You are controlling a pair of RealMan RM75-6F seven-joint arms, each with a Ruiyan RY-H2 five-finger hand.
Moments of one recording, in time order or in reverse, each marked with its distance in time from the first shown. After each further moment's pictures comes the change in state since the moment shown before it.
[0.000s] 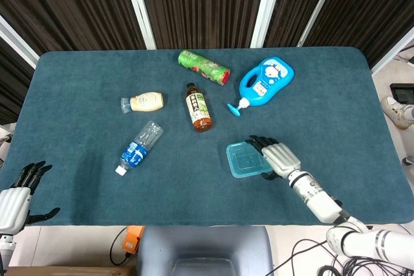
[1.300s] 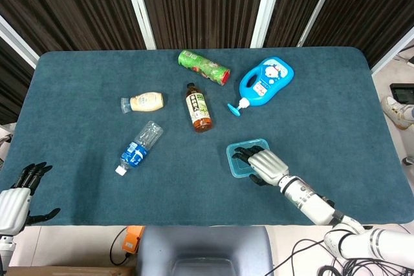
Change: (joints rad) left arm 0.002 0.003 0.003 -0.006 0.006 0.004 0.001; right arm 0.024 -0.038 -0.040 0.037 -0.195 0.004 0.076
